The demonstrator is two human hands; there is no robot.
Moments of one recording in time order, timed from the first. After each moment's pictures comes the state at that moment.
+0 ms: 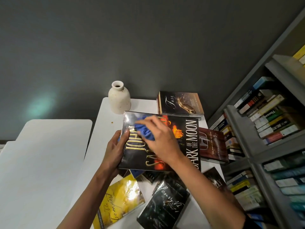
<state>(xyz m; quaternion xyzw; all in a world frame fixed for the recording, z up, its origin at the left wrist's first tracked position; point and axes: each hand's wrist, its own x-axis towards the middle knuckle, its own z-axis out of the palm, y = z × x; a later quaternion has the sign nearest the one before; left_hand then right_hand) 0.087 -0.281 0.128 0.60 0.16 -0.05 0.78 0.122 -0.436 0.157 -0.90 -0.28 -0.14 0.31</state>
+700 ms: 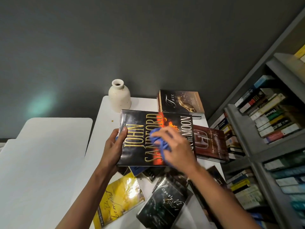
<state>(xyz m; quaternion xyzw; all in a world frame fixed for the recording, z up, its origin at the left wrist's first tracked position) 0.088 -0.275 0.123 0.60 0.16 -0.04 0.78 0.098 -0.482 0.143 -0.90 -0.29 -0.14 0.30</state>
